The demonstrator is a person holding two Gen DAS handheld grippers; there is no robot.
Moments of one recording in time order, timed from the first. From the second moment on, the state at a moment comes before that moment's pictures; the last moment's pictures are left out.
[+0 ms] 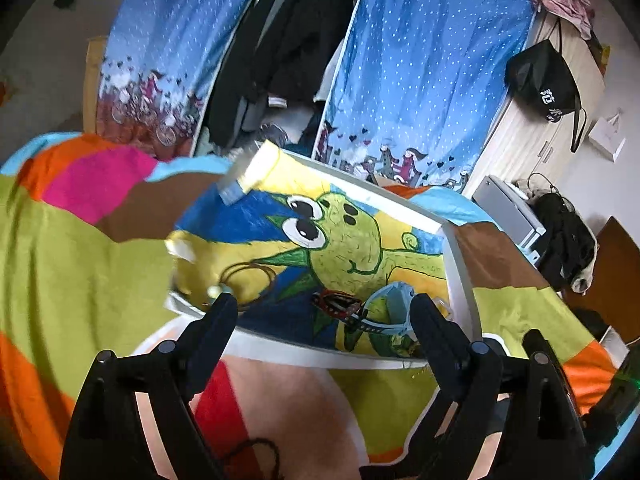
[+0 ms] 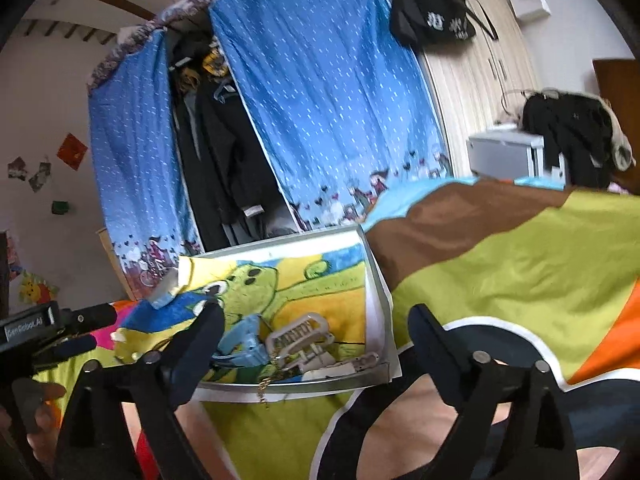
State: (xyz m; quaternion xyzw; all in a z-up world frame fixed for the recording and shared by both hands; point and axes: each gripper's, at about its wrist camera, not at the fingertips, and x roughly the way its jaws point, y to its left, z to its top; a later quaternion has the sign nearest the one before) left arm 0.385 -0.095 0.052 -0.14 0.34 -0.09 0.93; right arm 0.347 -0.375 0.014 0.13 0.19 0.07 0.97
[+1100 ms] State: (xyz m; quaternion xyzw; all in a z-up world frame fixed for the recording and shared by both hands) left arm 0.164 -0.026 0.042 -0.05 0.31 -0.09 0.94; right arm 0.164 -0.319 0.032 0.08 0.17 0.13 0.97
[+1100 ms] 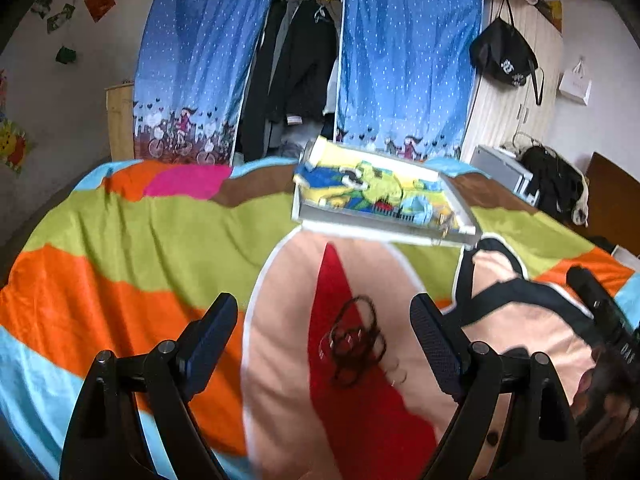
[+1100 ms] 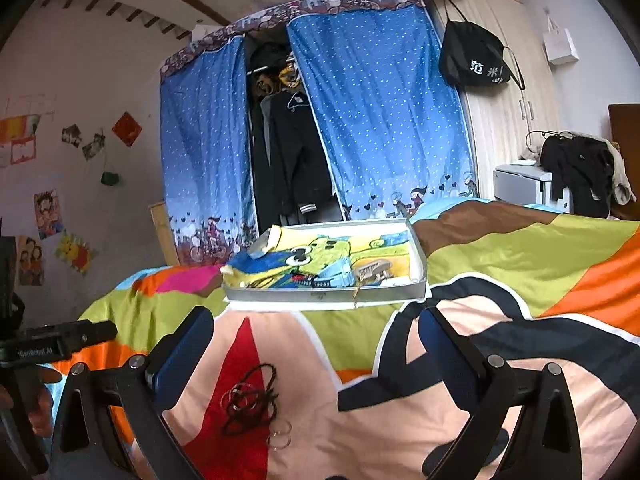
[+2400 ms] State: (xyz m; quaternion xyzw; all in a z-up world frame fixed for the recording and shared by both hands) left arm 0.185 -0.016 -0.073 -0.04 0.47 -0.10 0.88; right arm 0.222 -0.293 -0.093 0.05 0.50 0.07 0.86
